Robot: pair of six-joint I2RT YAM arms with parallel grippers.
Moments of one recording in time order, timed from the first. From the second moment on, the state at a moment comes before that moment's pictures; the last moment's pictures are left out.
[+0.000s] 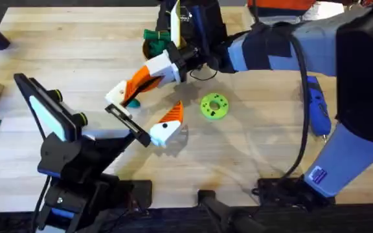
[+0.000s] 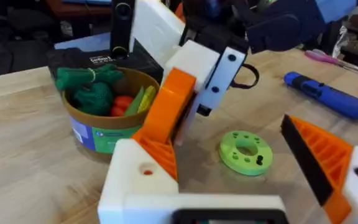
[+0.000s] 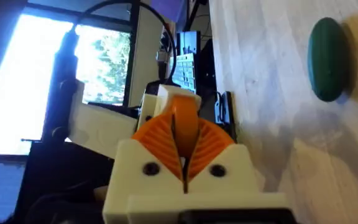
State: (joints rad) left arm -0.23 0.01 0.01 -0.06 0.48 -0.10; right arm 0.60 2.00 1.23 0.25 -1.37 0.80
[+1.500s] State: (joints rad) left arm -0.26 0.01 0.01 -0.06 0.66 -0.08; right arm 0.52 2.00 1.23 -0.09 -1.55 0.57
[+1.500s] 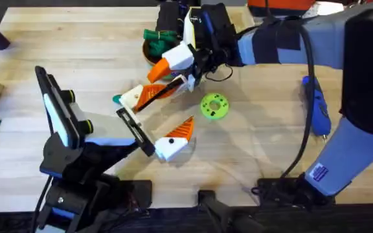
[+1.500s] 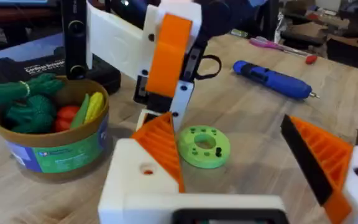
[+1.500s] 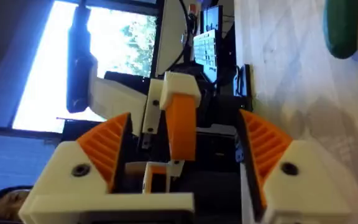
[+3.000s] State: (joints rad) left arm -0.26 0.01 0.01 -0.05 0.64 -0.06; right arm 0.53 1.93 1.23 -0.15 -1.44 0.55
